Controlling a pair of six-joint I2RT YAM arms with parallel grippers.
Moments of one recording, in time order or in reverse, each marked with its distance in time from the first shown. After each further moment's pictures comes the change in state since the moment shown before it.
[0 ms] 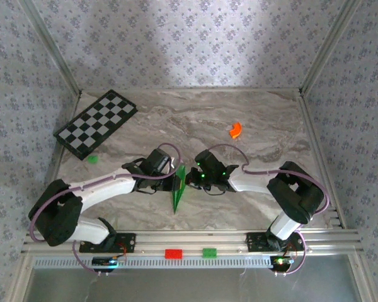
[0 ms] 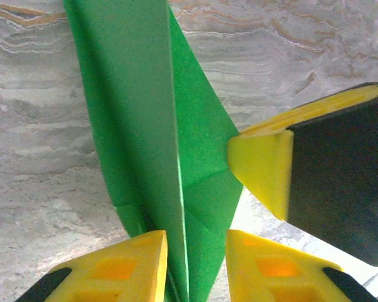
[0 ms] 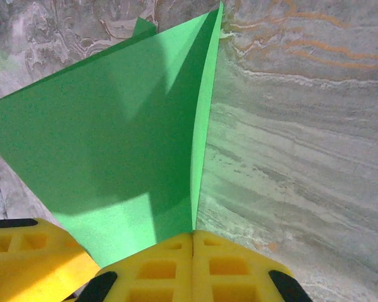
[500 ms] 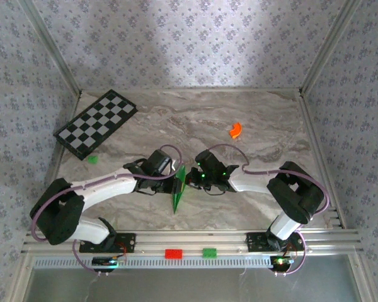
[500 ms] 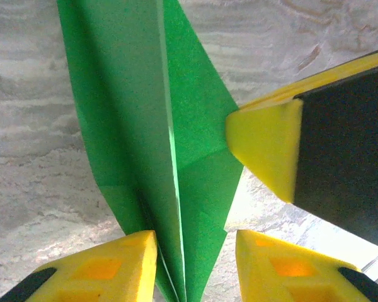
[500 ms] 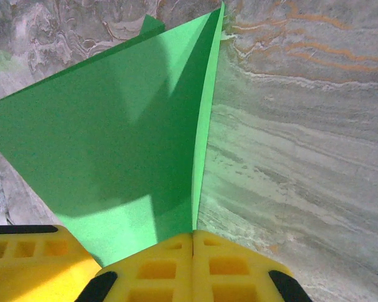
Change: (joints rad) left arm -0.007 0.024 0.000 -0.022 0.030 0.010; right arm -0.002 0.000 -0.006 0.011 -0.003 0.000
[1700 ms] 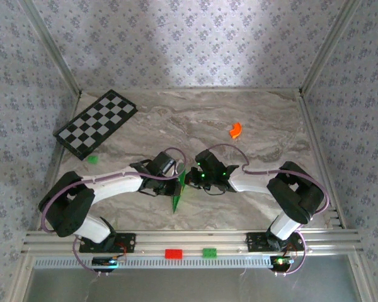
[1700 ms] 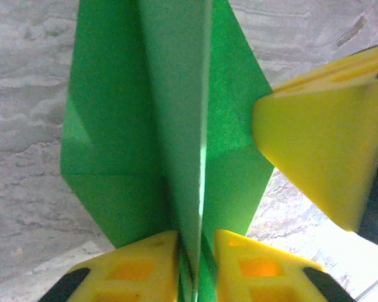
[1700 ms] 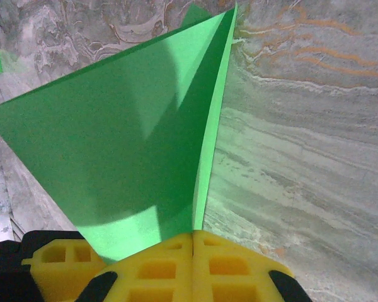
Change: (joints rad) left arm -0.019 0.082 0.013 0.003 -0.001 0.000; right arm 0.000 0.000 -0.001 0.014 -0.001 0.000
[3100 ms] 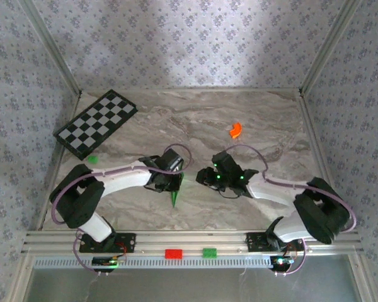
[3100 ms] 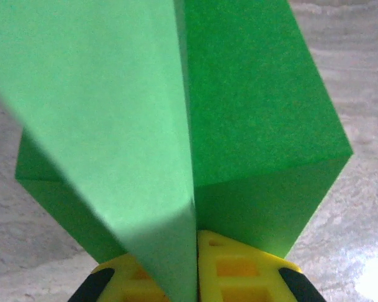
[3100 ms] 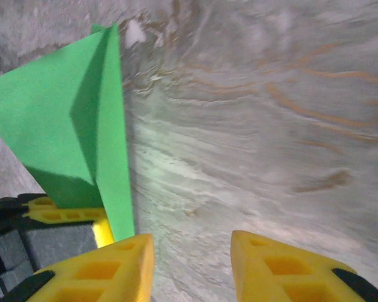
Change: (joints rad) left arm -0.025 0.113 0.132 -0.115 -0.174 -0.069; right arm -0.087 -0.274 -0.163 -0.112 0.074 -0.020
